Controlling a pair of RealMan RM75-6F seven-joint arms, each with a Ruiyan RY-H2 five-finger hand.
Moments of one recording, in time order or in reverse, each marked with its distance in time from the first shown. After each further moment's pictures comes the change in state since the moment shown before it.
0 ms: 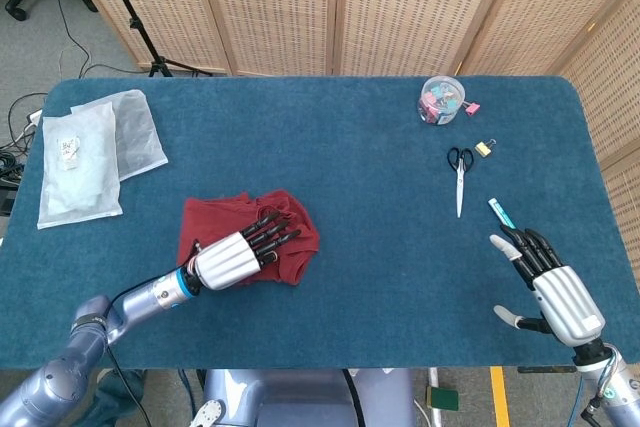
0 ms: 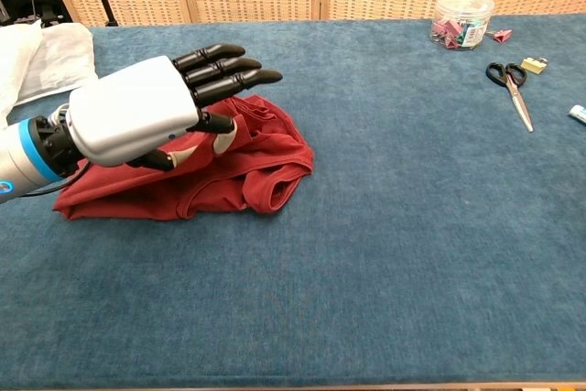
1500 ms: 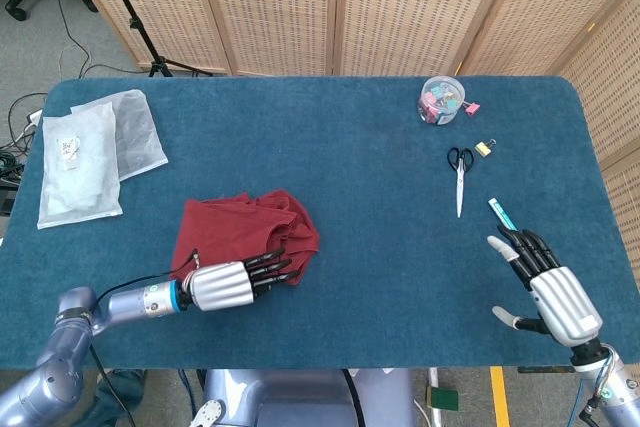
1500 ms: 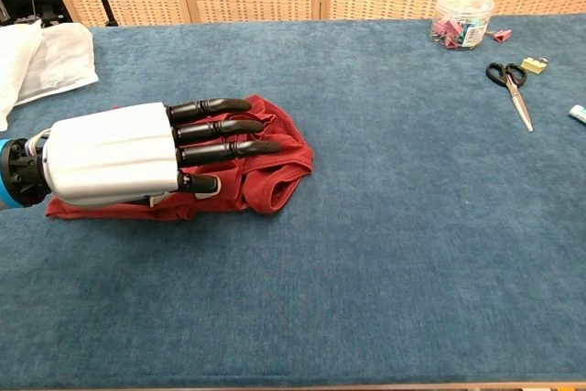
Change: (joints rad) left arm 0.010 0.022 0.137 0.118 0.115 0.089 0.082; right arm 0.001 -0.003 -0.002 -0.005 0.001 -0.009 -0.016
